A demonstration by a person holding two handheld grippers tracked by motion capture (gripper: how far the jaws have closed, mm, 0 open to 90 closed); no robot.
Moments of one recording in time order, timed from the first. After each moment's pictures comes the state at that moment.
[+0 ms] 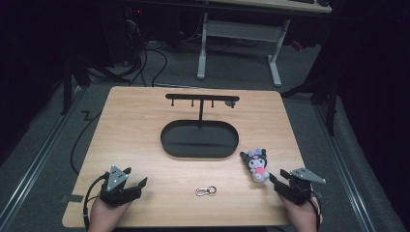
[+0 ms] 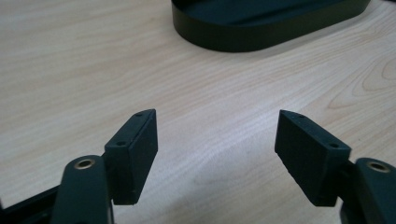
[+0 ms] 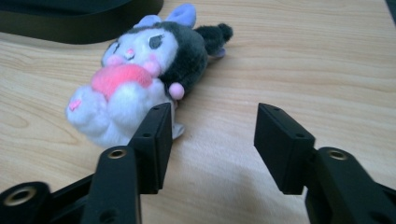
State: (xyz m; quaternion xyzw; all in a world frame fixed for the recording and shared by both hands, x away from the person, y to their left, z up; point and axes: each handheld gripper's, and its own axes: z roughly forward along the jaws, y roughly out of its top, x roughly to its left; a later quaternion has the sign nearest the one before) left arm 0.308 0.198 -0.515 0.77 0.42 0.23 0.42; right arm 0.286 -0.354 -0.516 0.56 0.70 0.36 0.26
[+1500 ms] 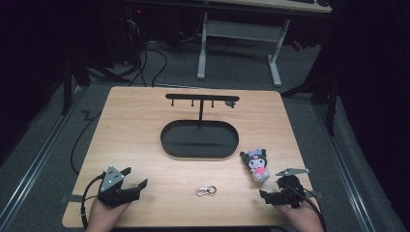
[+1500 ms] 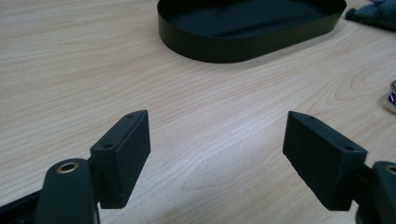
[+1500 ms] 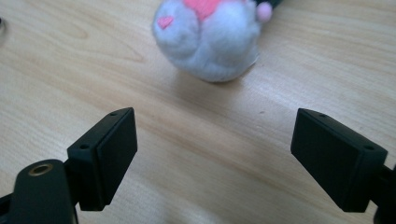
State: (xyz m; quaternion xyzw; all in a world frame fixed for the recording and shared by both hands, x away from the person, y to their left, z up) left arm 0.306 0.203 -0.518 0.77 0.40 0.20 0.45; right arm 0.284 -0.321 -0.491 0.55 0.79 0.23 0.12
